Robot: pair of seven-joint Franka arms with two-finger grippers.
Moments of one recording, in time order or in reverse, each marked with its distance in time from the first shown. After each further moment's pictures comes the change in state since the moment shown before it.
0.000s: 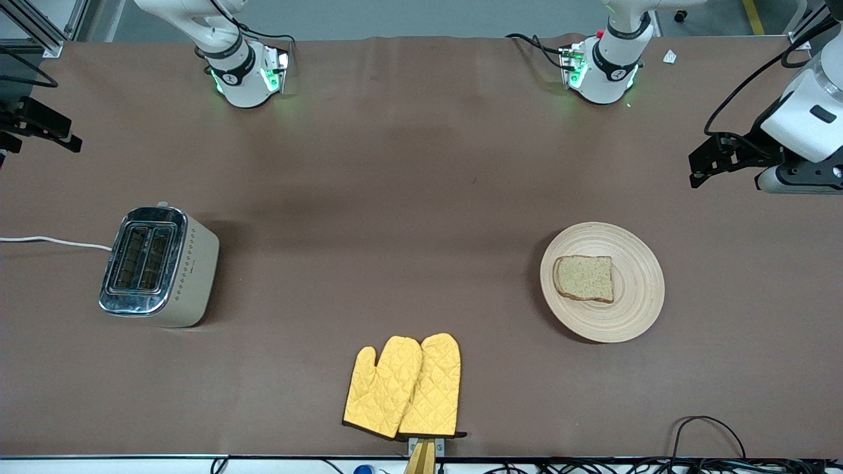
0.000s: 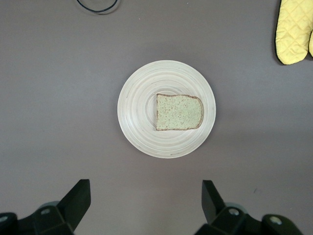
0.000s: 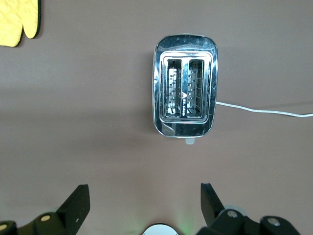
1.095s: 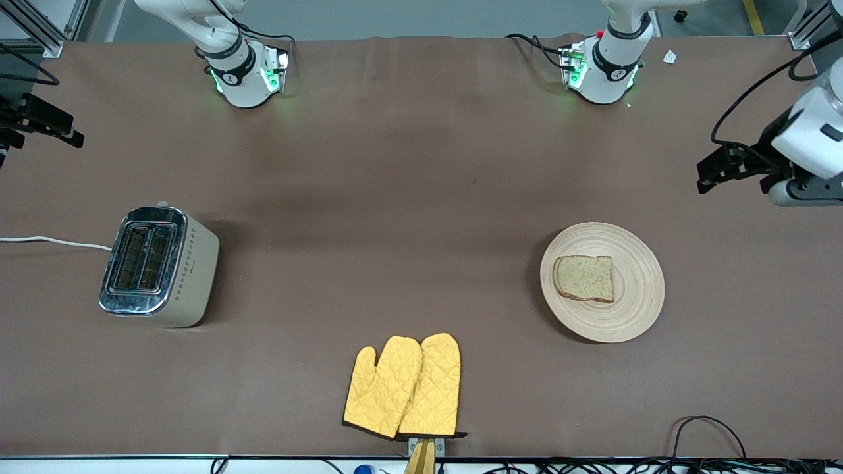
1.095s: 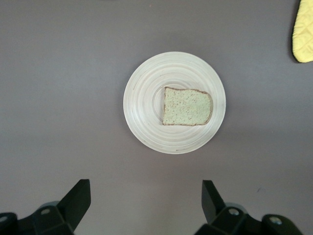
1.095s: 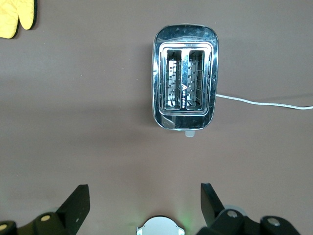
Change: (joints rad) left arm 0.052 0.031 0.006 -0.012 -0.018 -0.016 0.000; right arm -0.001 0.000 -0.002 0.000 0.000 -0.026 0.000
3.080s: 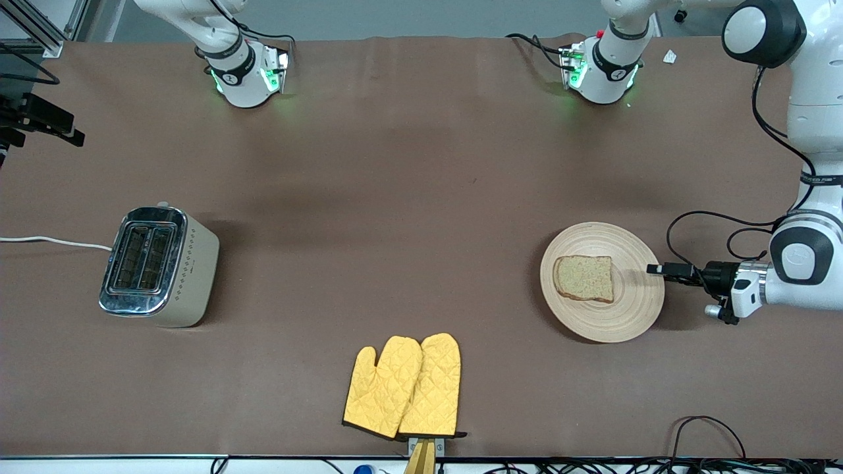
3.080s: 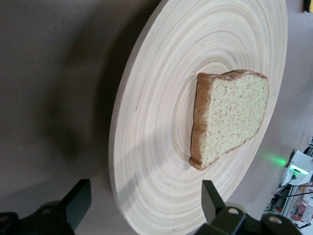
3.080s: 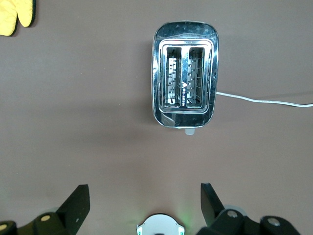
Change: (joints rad) left arm 0.361 0.754 -0.003 -0.006 -0.502 0.196 0.735; right arm 0.000 0.000 -0.001 0.000 0.000 -0.009 0.000
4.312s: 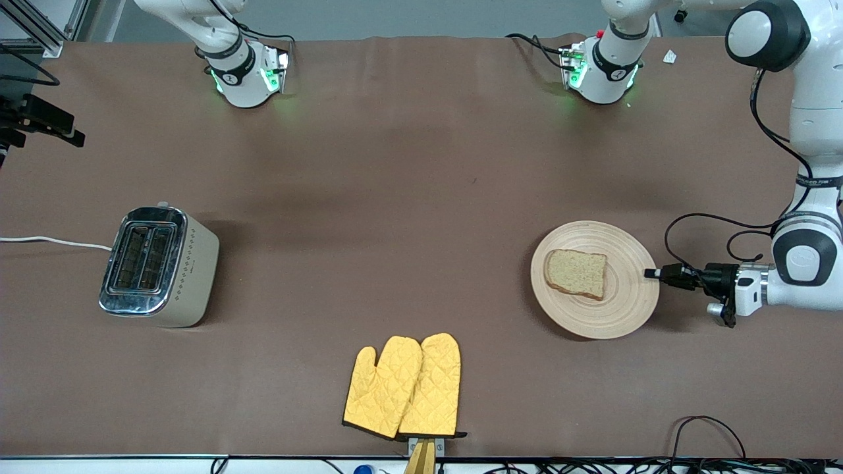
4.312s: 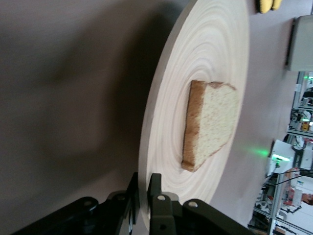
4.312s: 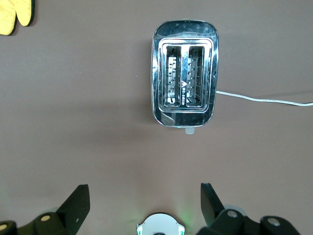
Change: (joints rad) left arm 0.040 0.018 -0.076 0.026 -0.053 -0.031 0.096; right arm -0.001 0.003 -0.001 0.000 0.001 -0.003 0.000
